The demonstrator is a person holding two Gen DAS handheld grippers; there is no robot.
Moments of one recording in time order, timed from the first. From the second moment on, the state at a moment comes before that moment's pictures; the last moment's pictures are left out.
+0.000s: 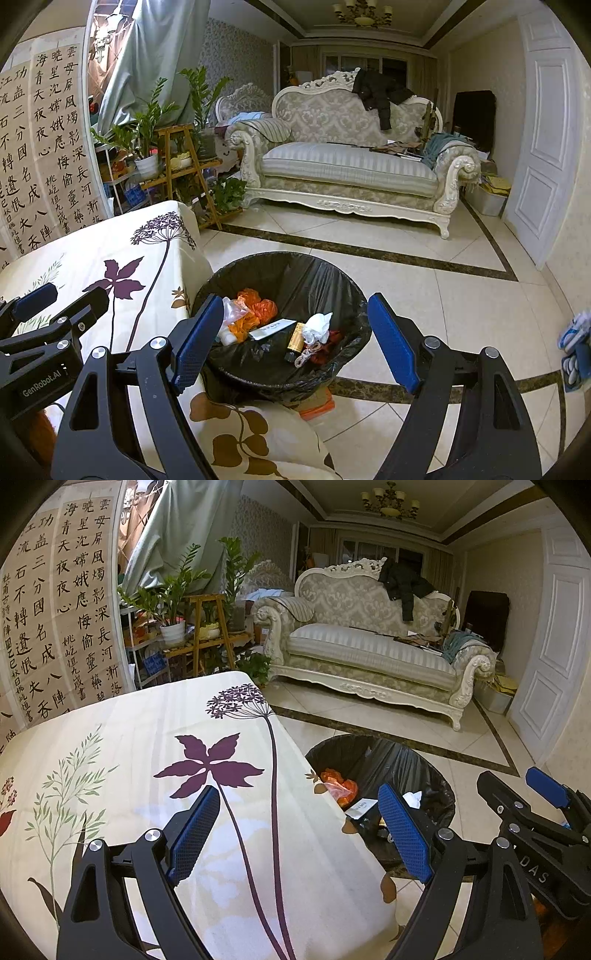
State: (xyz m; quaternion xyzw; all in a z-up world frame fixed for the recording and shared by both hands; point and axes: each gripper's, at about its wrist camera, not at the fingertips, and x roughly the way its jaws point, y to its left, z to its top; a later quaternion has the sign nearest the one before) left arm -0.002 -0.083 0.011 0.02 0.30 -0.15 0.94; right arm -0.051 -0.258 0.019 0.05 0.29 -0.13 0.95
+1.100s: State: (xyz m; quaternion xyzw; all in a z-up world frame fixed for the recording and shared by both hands) left arm -0.002 -0.088 0.012 0.03 0.30 -0.16 0.94; right arm -0.051 -0.256 0.020 0.05 0.29 -0.13 0.95
